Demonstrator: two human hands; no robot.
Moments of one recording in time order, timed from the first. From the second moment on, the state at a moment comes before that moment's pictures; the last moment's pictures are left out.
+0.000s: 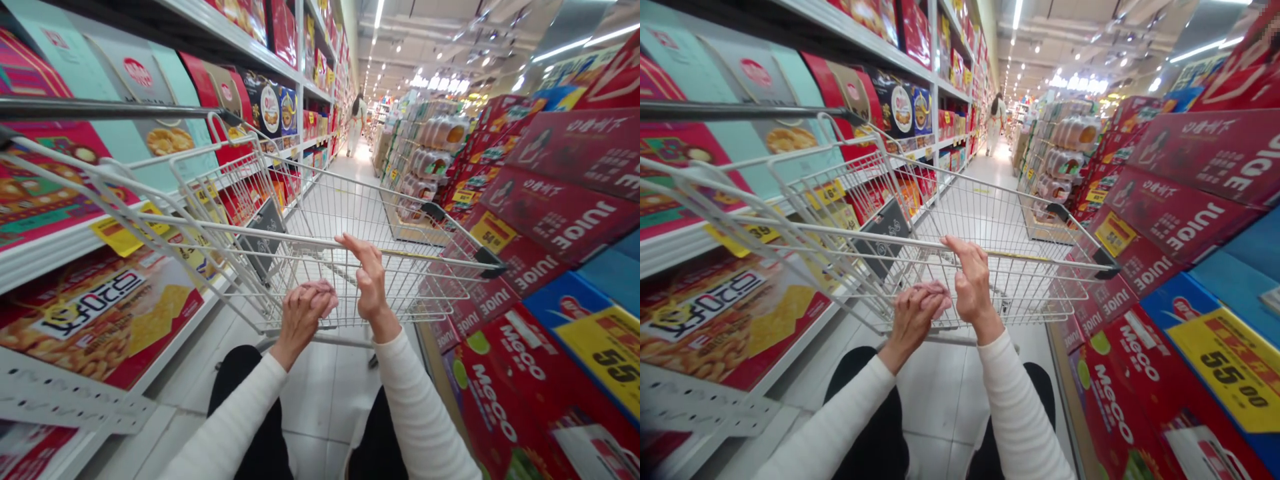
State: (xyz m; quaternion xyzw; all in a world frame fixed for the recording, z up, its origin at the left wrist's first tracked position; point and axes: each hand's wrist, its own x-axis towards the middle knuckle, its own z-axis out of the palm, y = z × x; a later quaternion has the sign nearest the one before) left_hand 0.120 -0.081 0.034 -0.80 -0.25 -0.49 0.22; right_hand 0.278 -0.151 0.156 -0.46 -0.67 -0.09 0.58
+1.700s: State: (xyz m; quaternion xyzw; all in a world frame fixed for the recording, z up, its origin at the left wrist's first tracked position) left_hand 0.122 -0.101 0.050 -0.79 -0.29 -0.50 0.21; right_hand 0.293 -0.172 0.156 -0.45 -0.71 -0.08 0.53
